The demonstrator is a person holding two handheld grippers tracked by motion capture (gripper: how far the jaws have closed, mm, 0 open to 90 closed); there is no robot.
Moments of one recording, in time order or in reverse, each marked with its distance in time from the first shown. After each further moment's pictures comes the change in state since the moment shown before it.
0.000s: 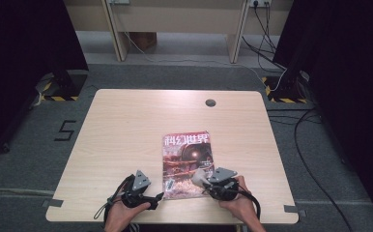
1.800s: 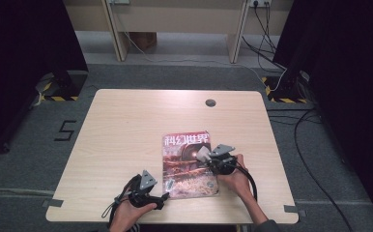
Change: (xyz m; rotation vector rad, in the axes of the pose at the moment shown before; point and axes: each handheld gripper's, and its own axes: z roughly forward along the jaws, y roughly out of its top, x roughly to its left) left arm -0.008 0.002 0.016 0.011 0.001 -0.005; right arm -0.062 0.031 0.036 0.016 -0.100 0.073
